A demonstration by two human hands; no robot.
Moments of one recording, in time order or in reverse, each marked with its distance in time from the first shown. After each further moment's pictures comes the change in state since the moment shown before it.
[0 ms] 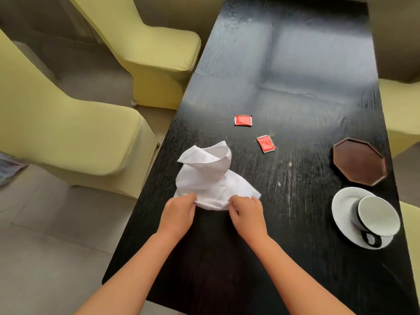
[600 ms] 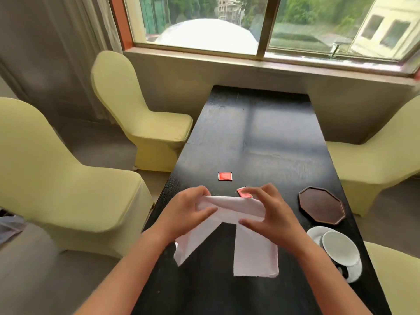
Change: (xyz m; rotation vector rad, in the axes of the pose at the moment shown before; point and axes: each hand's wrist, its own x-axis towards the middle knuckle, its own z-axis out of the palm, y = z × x) left_hand -0.014 0.131 -0.145 -0.165 0.116 0.420; right_hand -0.052 -0.017 -0.200 0.121 0.195 -0.268
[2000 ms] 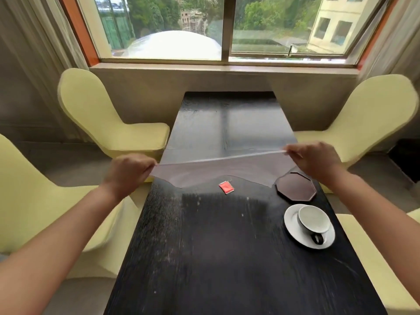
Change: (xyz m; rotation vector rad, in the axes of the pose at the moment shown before) left_hand 0.028 -0.032 -0.085 0.651 0.232 0.333; right_hand -0.008 0.052 -0.122 -0.659 0.471 -0.088
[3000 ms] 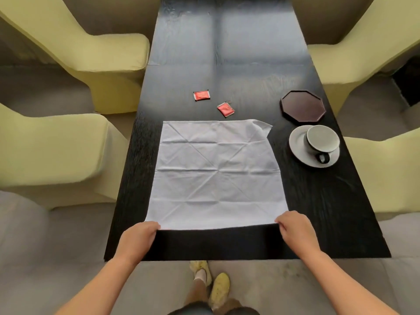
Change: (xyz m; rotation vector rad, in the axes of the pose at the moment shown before) left_hand -0.294 0.081 0.138 -0.284 -0.775 -0.400; right_hand -0.321 -0.107 0.116 0.097 -0.864 0.411
